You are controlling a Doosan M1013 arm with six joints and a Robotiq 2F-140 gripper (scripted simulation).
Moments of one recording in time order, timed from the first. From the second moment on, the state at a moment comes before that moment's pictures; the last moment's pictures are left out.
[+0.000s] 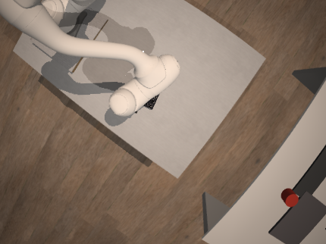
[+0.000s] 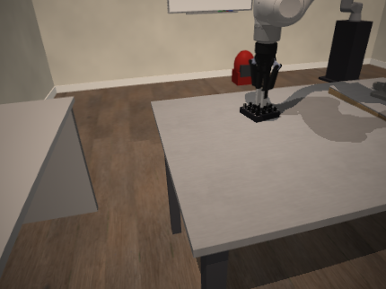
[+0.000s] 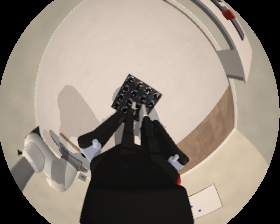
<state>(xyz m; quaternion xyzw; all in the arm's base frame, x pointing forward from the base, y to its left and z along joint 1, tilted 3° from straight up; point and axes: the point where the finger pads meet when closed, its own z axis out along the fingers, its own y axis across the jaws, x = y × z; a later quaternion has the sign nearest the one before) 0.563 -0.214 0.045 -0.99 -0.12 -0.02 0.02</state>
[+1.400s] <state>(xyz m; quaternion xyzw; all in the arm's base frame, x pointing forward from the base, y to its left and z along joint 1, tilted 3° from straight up) 0.561 -0.215 0.082 -0.99 -0.12 -0.02 0.02</state>
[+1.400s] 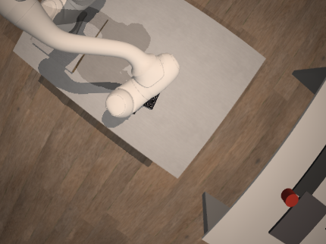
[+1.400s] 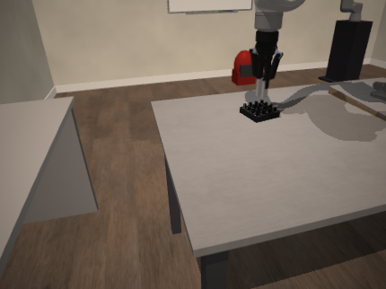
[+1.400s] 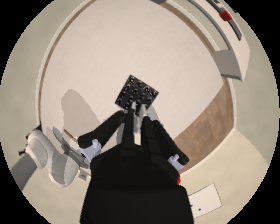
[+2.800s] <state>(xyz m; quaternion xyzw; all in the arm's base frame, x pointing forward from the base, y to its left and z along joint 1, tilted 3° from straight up) 0.561 -0.163 0.105 -1.00 0.01 -0.02 0.02</state>
